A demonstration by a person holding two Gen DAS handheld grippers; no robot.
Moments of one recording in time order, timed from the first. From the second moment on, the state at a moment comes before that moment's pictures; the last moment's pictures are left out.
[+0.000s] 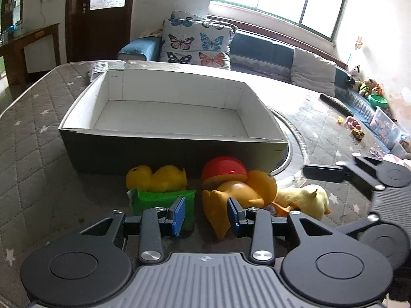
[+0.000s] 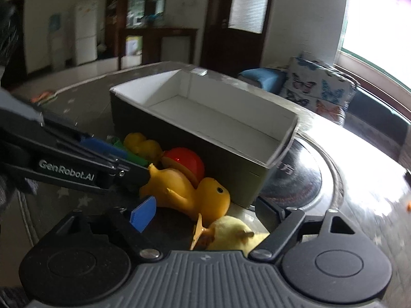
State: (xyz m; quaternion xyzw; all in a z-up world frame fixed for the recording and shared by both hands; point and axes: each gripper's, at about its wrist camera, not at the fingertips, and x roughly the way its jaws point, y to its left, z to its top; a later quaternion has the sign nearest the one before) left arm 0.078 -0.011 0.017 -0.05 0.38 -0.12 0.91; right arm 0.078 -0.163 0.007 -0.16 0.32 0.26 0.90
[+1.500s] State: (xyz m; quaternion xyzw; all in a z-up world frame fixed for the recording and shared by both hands) left arm 0.064 0.007 0.039 -0.10 0.36 -0.18 0.91; right arm 0.055 -0.142 0.009 -0.19 0.29 0.26 0.90
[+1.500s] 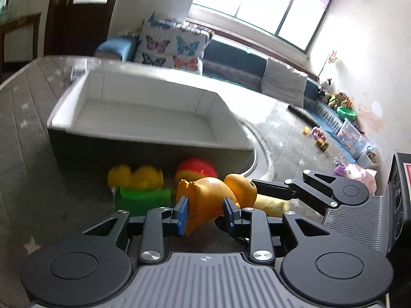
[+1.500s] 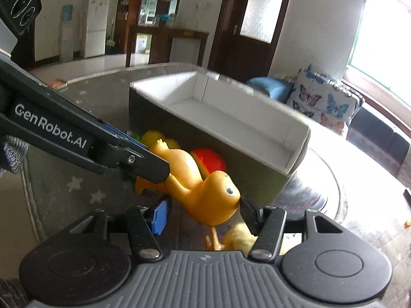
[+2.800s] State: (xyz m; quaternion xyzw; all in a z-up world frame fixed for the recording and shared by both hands) left arm 0.251 0.020 0.002 -0.14 0.41 -0.16 0.89; right arm 0.233 -0.107 -0.025 -0.23 0.35 0.23 0.88
